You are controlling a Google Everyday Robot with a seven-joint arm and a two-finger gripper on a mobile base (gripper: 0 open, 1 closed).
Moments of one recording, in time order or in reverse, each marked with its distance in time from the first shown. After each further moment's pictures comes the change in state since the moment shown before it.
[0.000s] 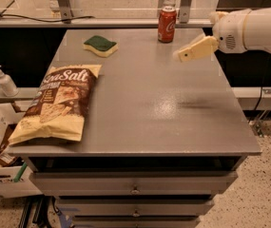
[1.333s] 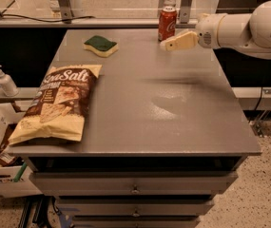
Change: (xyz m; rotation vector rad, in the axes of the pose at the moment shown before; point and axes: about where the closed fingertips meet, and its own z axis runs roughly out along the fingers) arm 0.009 -0.057 0.081 0.052 -0.086 0.093
